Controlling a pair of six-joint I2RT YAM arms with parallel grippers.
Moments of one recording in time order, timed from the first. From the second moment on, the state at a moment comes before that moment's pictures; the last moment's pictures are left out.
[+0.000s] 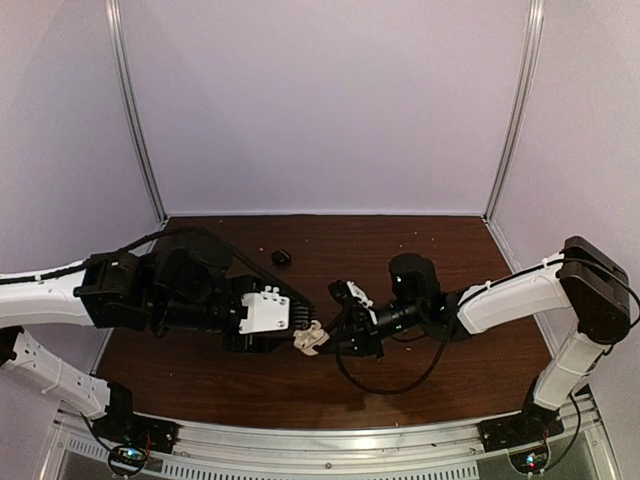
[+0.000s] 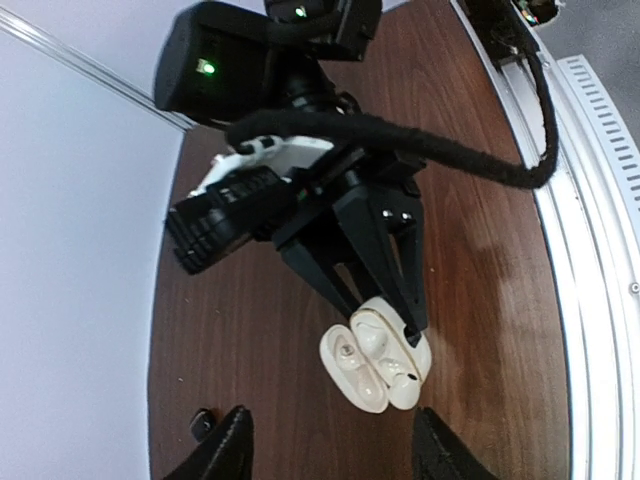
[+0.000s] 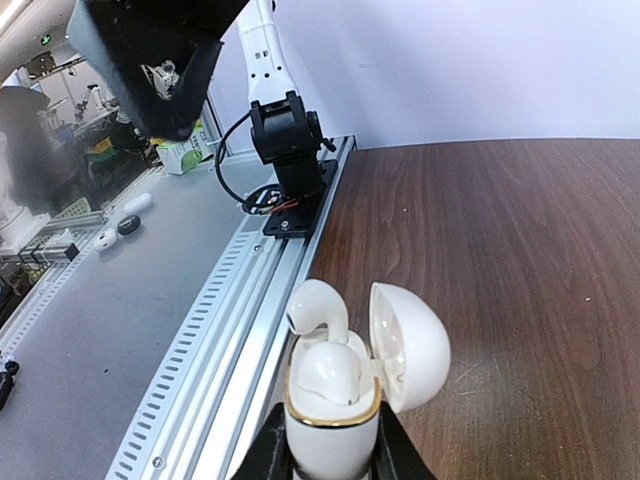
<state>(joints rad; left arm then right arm) -1.29 1.21 1.12 -0.55 -0.15 0.64 0.90 1.67 0.78 0.55 -0.90 -0.04</state>
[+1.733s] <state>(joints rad) -0.94 1.28 0.93 0.17 0.53 0.13 0.81 1.38 0.70 0.71 -0.87 0.06</state>
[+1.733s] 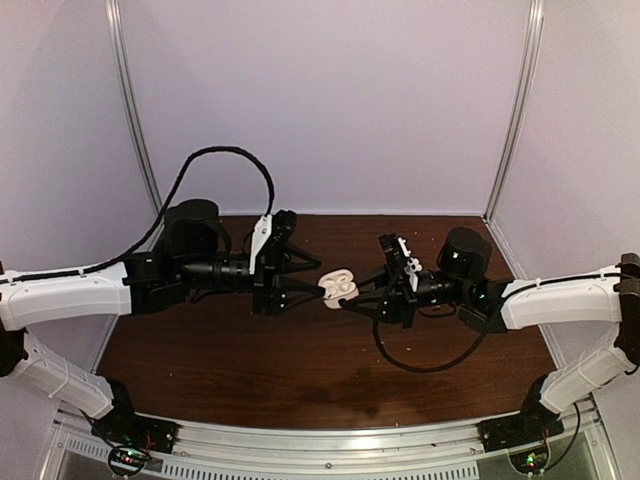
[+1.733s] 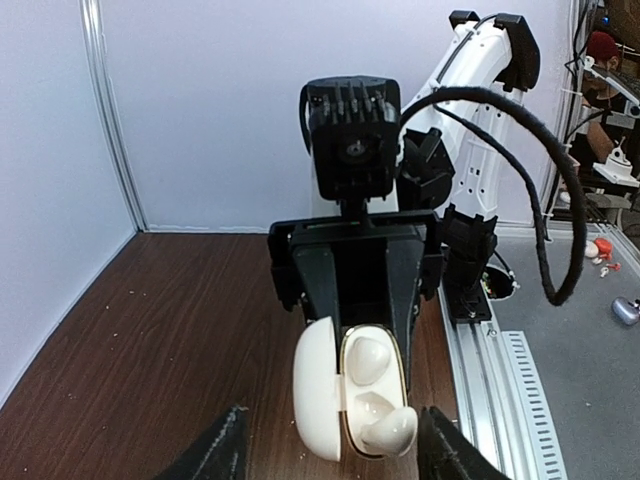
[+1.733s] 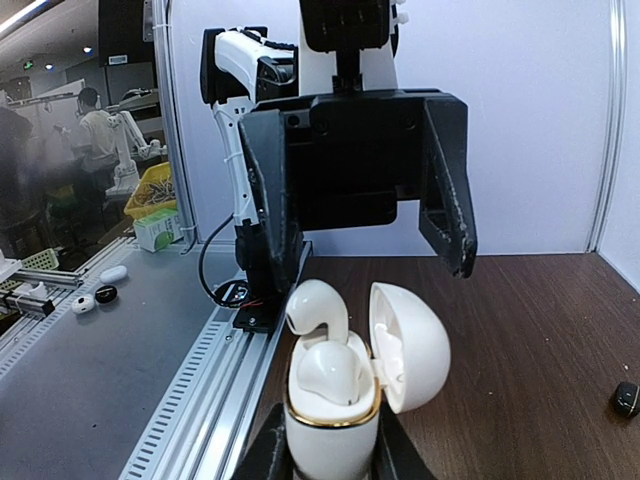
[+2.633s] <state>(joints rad) -0.95 1.35 0.98 0.17 0.53 0.12 0.82 1.40 0.70 0.70 -0.85 0.06</state>
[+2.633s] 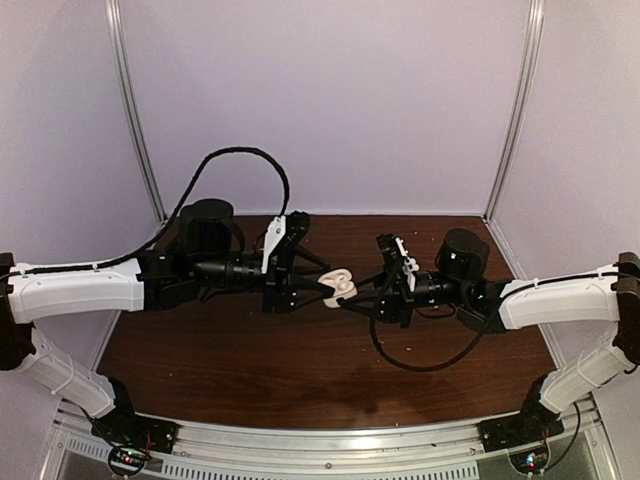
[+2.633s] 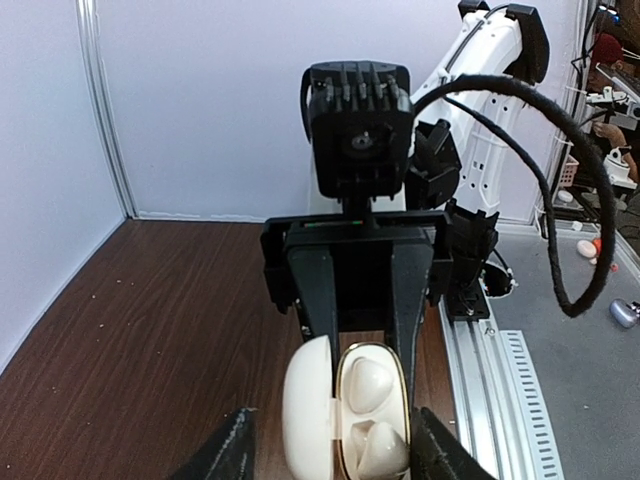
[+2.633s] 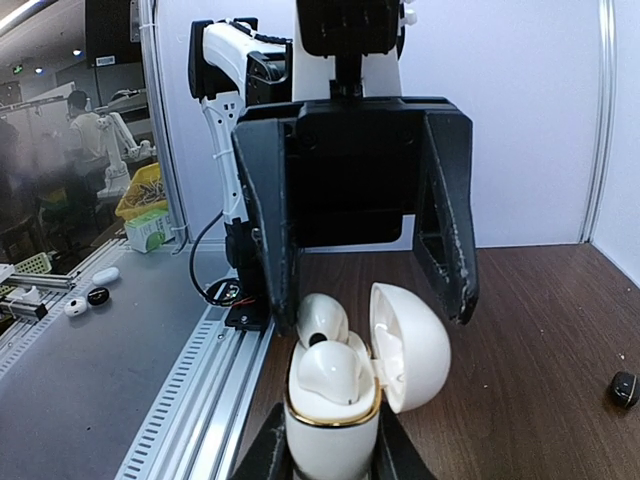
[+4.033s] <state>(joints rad) -0.94 1.33 0.94 0.23 0.33 0.03 0.82 1.40 0.70 0.72 -0.85 0.06</state>
